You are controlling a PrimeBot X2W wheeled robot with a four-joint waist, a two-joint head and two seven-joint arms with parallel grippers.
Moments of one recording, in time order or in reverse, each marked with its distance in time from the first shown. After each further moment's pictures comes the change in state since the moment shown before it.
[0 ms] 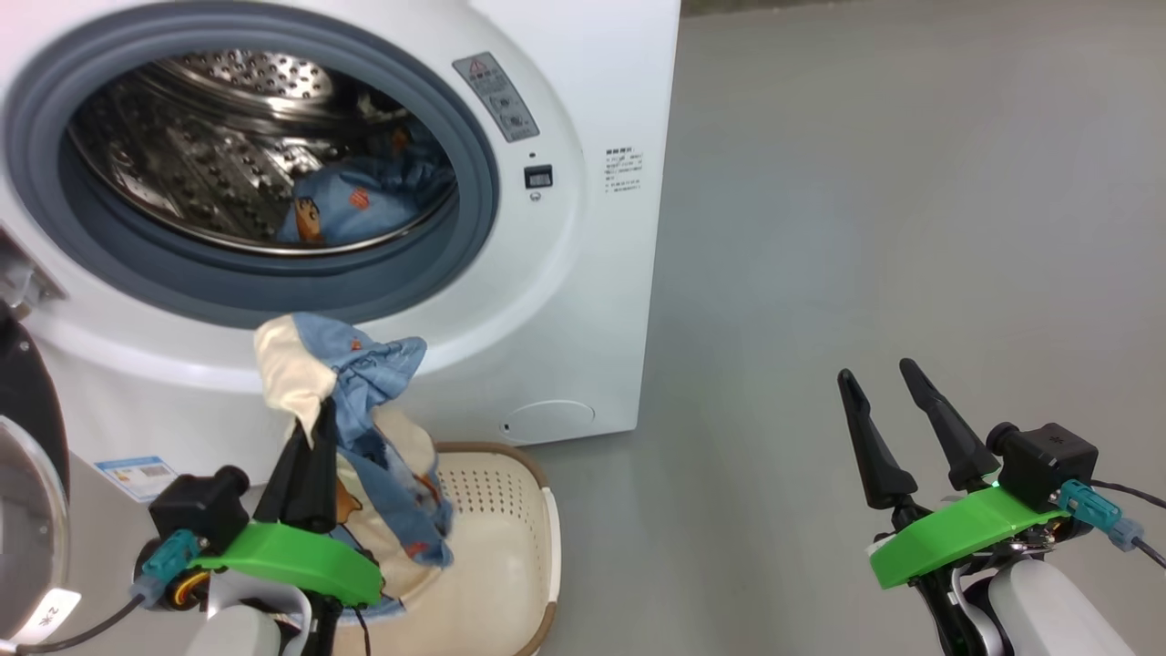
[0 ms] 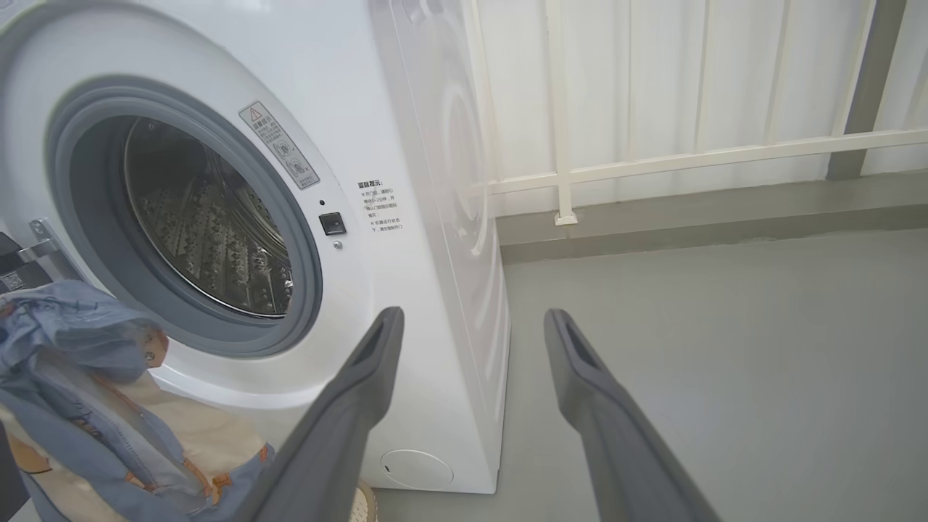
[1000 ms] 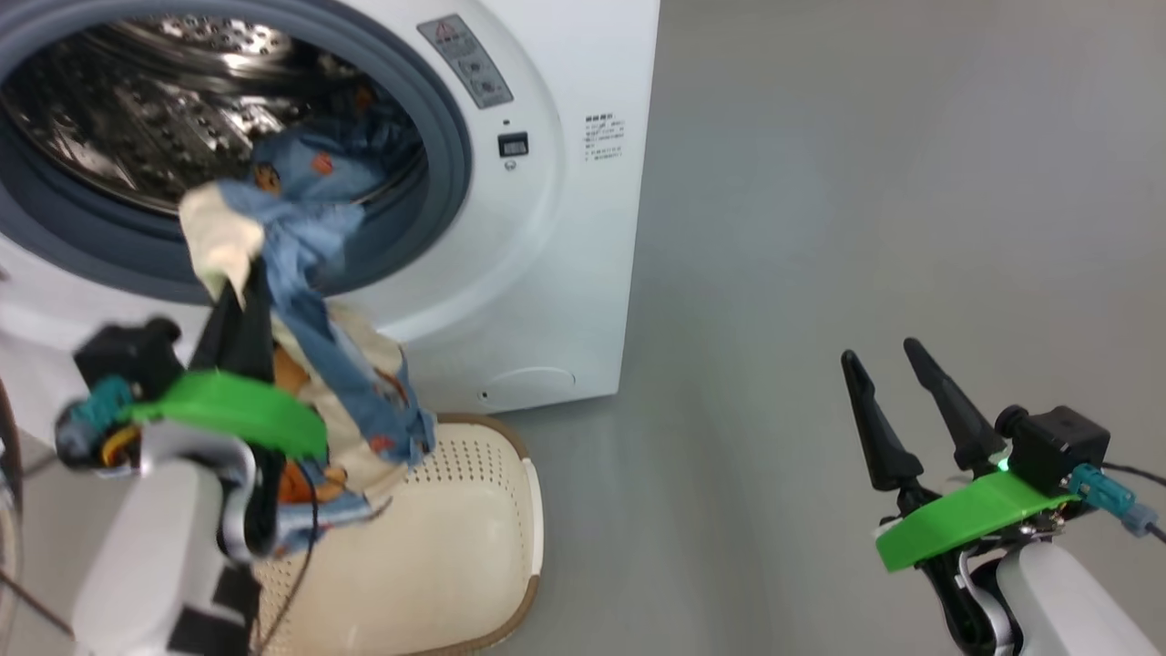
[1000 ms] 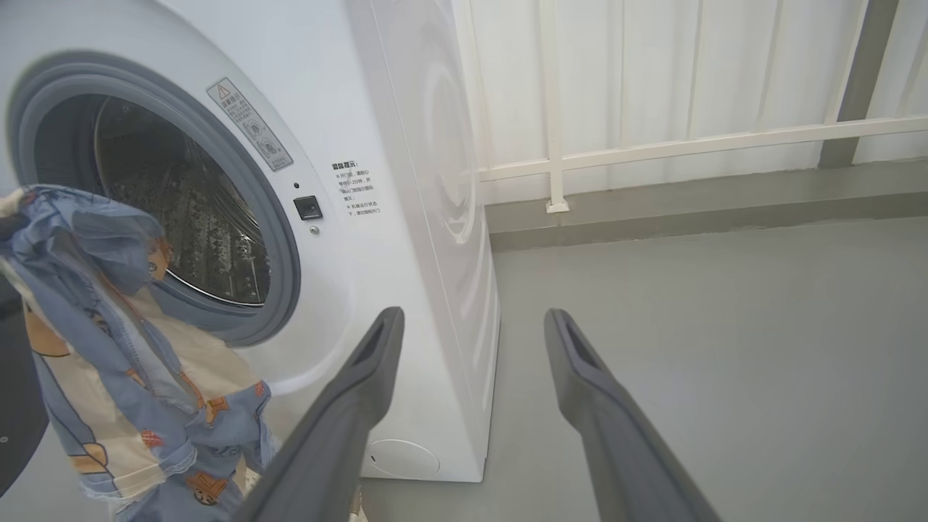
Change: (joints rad) left arm -0.236 0.048 0.018 0.076 0.015 0.042 0.050; right arm -0.014 -0.022 0.013 -0.026 0.016 0.000 0.000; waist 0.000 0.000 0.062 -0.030
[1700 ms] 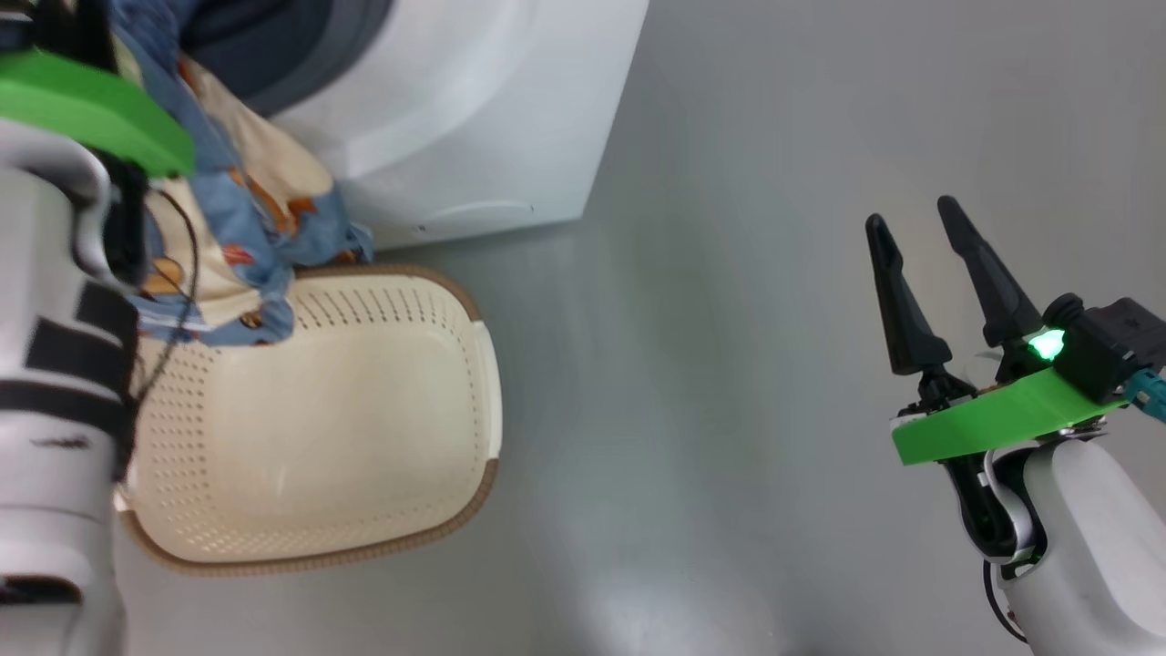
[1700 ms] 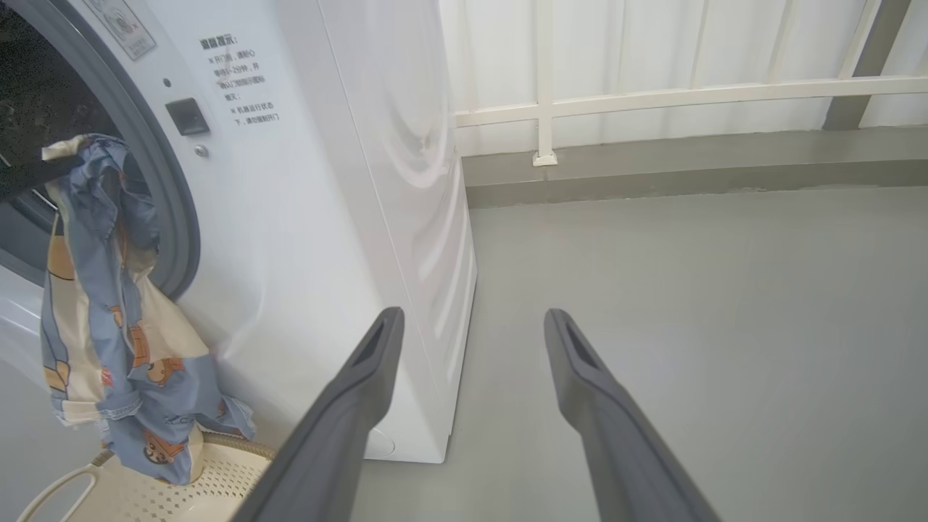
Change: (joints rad) left arm -0.625 0.041 0.002 0.486 0.014 -0.040 -0.020; right arm -0.154 -0.016 -0.034 -0.094 -0.034 0.000 0.000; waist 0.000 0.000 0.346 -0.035
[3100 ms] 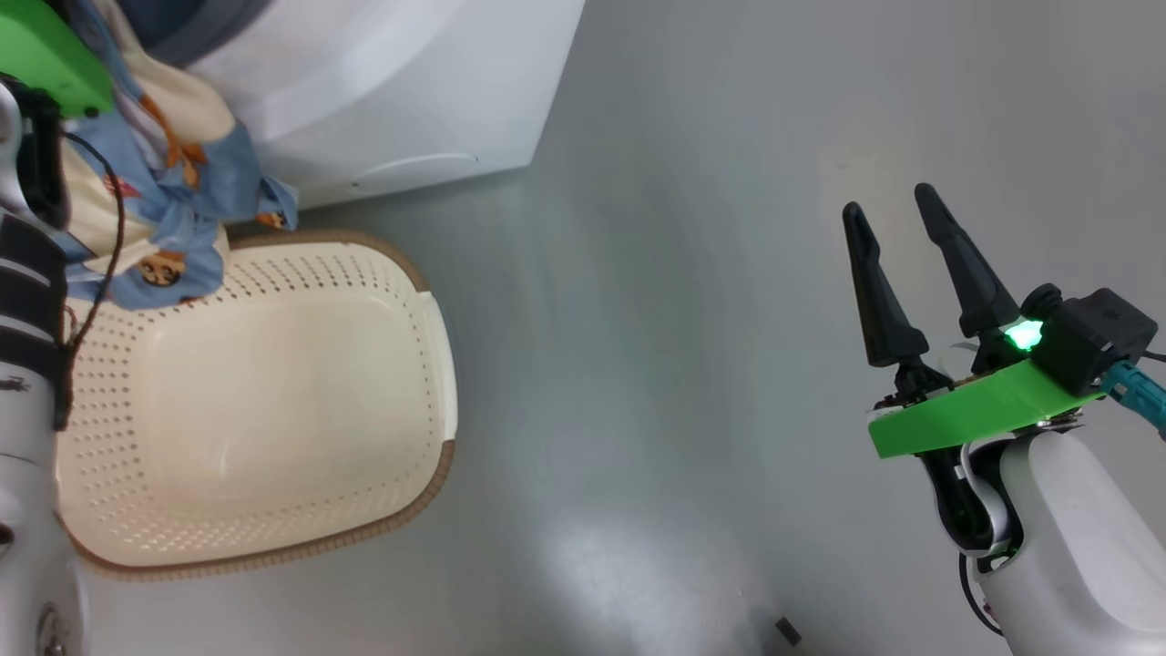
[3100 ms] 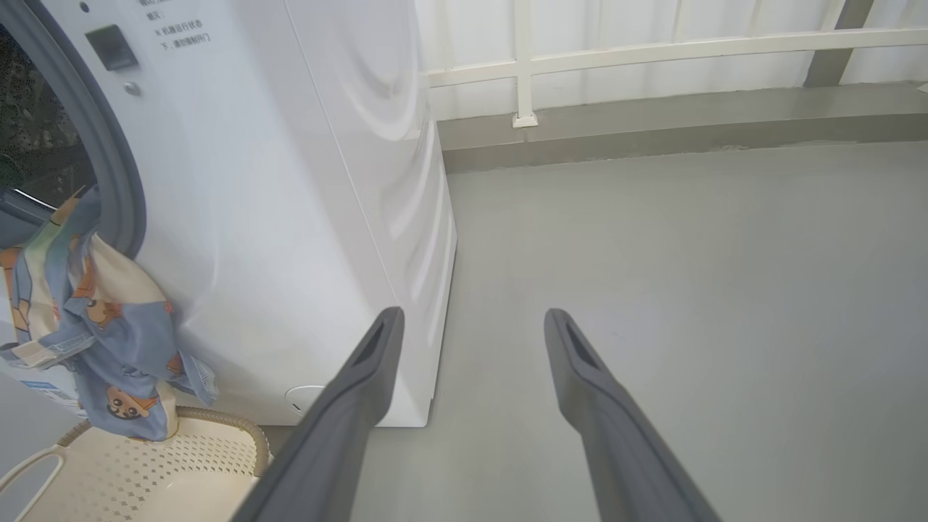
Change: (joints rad) left arm -0.168 0.027 0.098 0.158 0.171 0.056 0.034; right arm -0.027 0.038 0.005 -0.002 -0.012 0.000 0.000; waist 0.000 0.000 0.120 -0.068
